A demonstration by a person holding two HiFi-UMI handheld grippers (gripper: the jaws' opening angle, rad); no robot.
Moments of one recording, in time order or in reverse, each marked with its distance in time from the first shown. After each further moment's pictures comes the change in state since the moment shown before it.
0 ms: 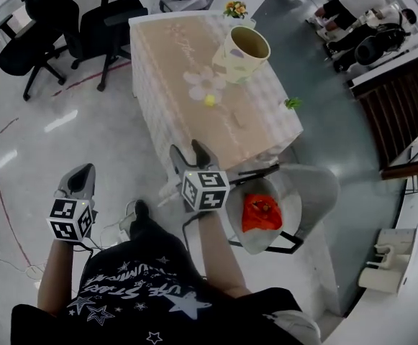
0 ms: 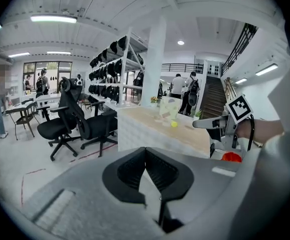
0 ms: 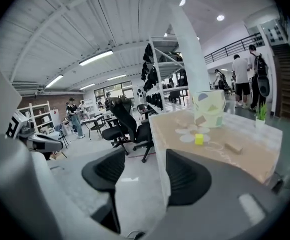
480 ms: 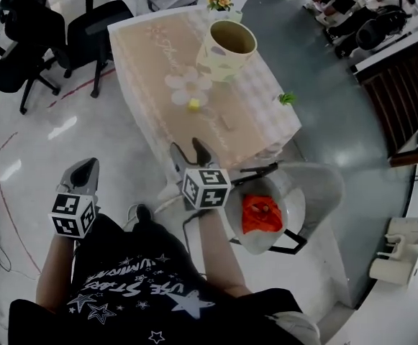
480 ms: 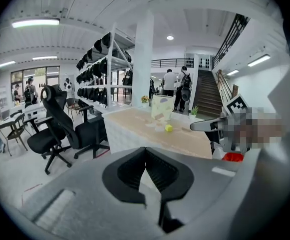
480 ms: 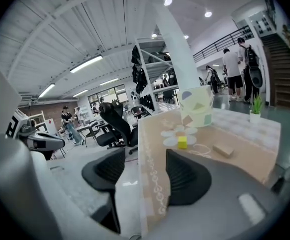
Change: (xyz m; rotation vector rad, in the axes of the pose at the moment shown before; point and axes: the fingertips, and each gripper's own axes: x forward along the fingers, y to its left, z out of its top) left arm 0.066 -0.044 0.057 0.107 0.023 -0.053; right arm 0.011 -0.071 0.015 0.098 -0.019 -0.026
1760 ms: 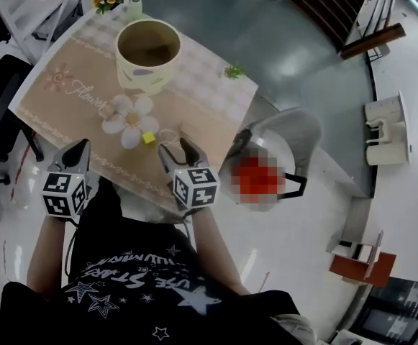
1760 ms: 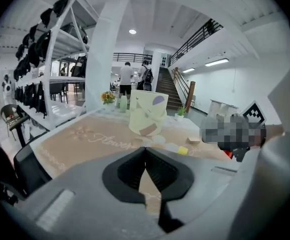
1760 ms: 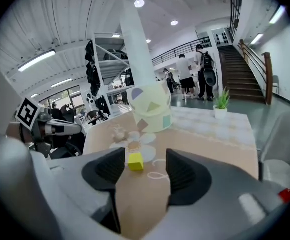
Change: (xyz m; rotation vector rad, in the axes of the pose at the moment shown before) left arm 0.291 -0.004 0.135 0.250 0.021 -0.516; right arm 0.068 -0.130 0.028 0.214 -0.030 -0.465
